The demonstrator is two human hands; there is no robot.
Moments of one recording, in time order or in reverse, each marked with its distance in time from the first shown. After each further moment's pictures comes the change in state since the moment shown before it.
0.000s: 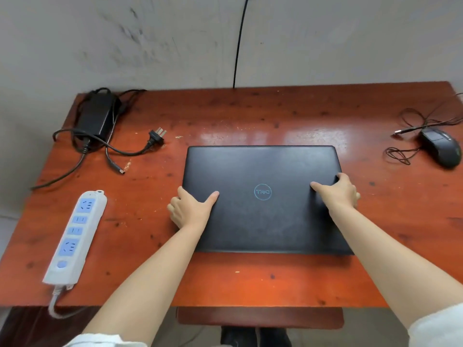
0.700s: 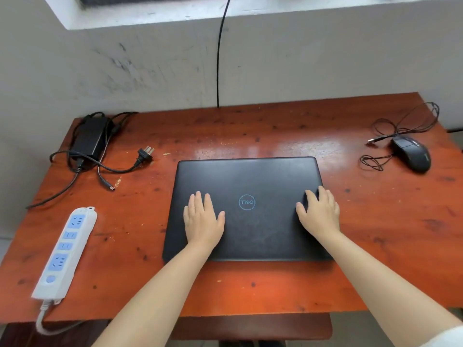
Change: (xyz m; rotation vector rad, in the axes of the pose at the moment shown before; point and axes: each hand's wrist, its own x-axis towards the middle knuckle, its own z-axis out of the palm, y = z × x) left_hand -0.051 0.021 0.018 0.413 -0.049 0.567; right_hand -0.015 0.038 -0.015 -0.415 -0.034 -0.488
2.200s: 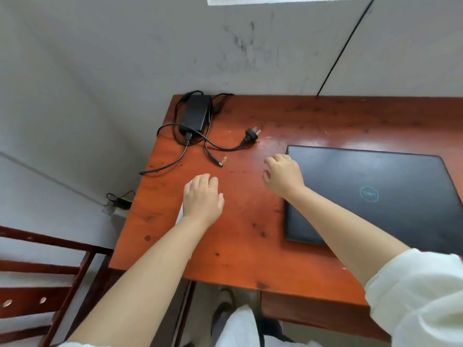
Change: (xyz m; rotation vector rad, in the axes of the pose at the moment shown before) left_hand 0.008 -0.260 -0.093 0.113 0.089 0.090; right_hand -0.057 -0.321 0.075 -0.102 -0.015 -0.572
